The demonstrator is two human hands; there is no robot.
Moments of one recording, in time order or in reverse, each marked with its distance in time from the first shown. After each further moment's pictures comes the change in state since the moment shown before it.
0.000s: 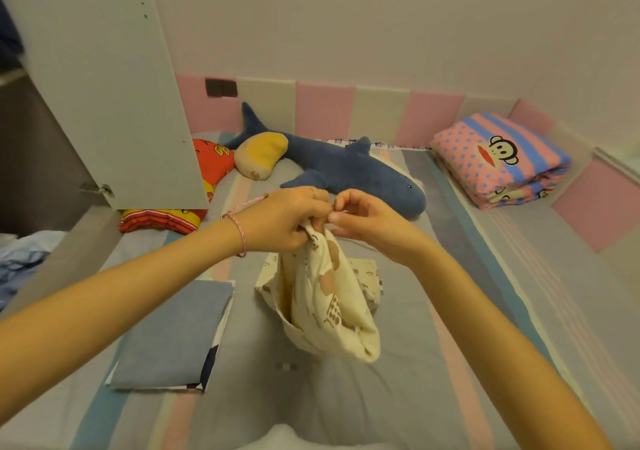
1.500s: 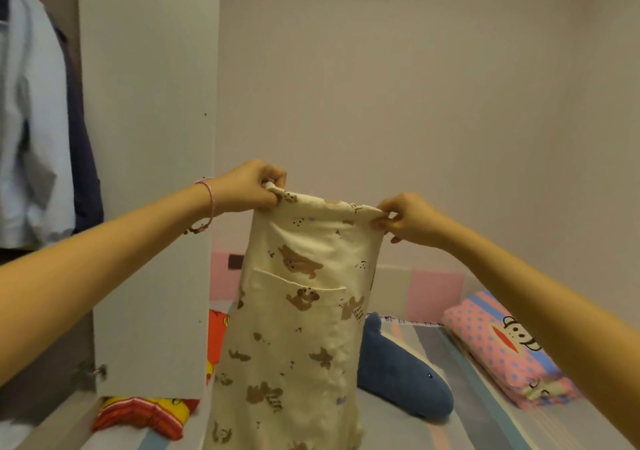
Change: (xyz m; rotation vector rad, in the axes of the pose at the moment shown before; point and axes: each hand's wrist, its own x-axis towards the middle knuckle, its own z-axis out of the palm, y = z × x) left_hand 0.059 -0.010 -0.297 0.029 0.406 -0.387; right_hand 0.079 -0.267 -0.090 -1.009 0.370 -0.363
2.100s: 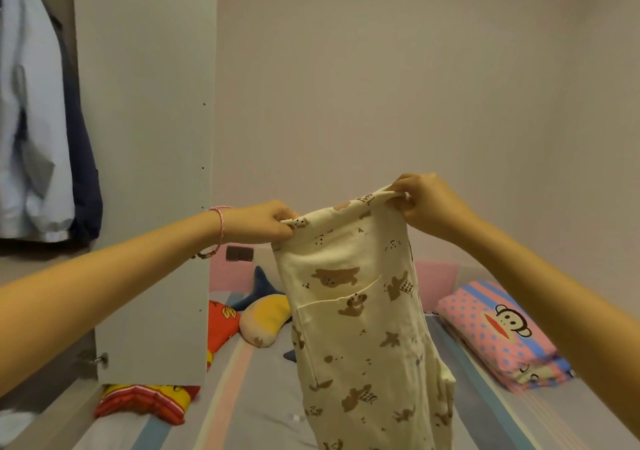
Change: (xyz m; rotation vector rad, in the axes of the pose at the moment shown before) left_hand -0.034 0.000 0.038 -0.085 -0.386 -0.048; right_hand -0.025 -0.012 -0.007 -0.294 0.297 -0.168
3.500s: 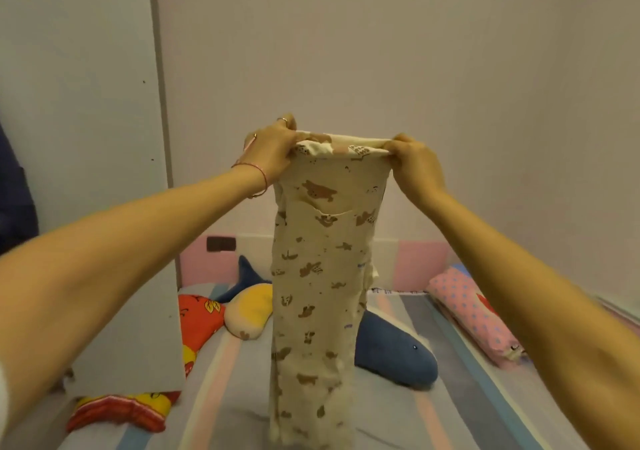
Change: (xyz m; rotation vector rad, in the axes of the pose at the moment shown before) left_hand 0.200 -0.004 -0.046 0.724 0.754 0.214; right_hand 0.095 0.135 0.059 -0.098 0.268 0.133
